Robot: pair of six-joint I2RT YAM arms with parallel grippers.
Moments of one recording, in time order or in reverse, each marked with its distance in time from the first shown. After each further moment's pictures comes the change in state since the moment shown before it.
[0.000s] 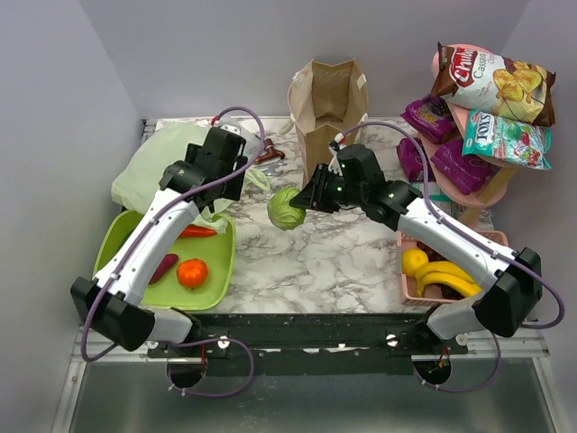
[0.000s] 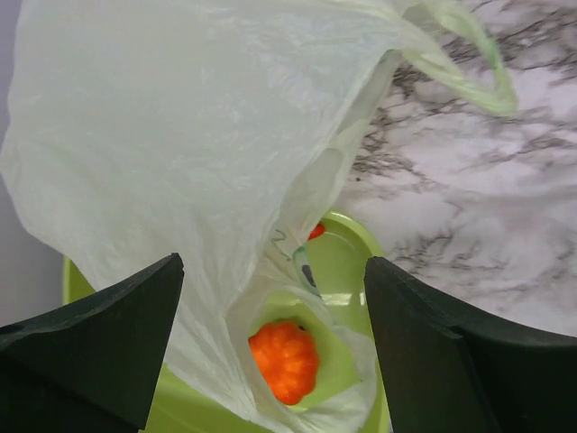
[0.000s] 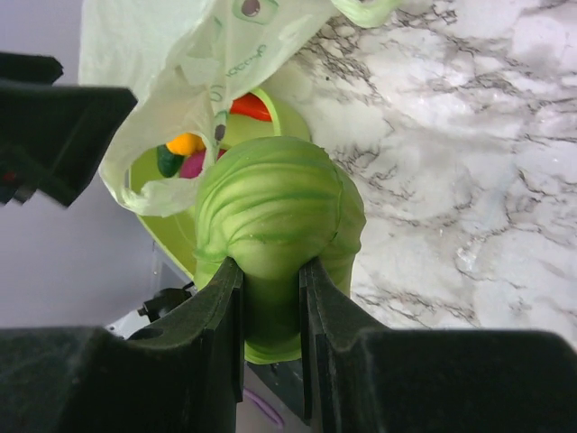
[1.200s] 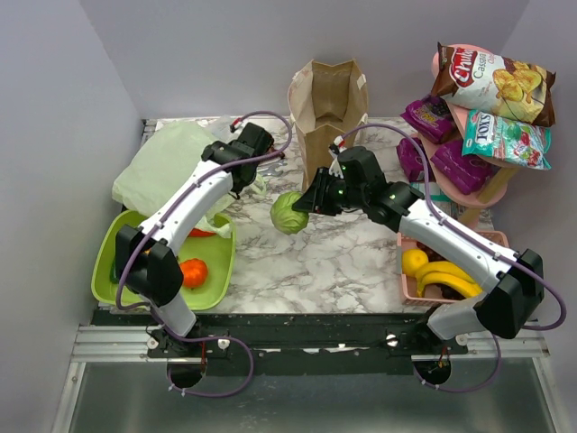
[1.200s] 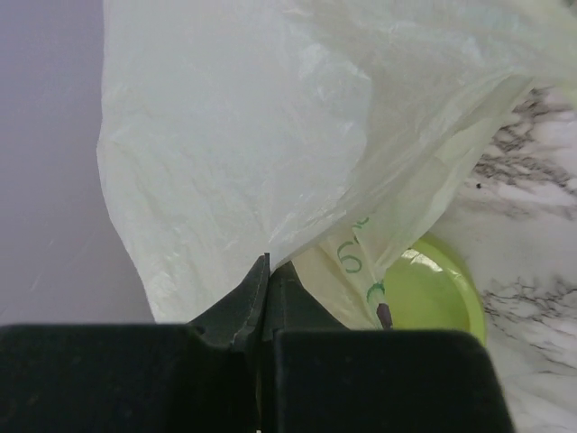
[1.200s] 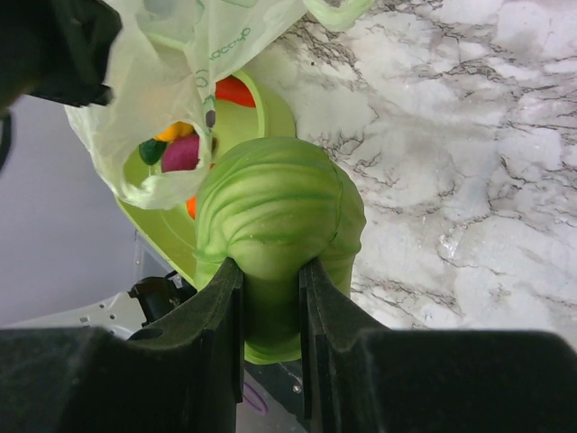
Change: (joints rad) left arm -0.027 0.347 0.067 -0.096 -0.369 0.019; right arm 0.000 -0.028 -0.034 -0.032 -0.001 -0.040
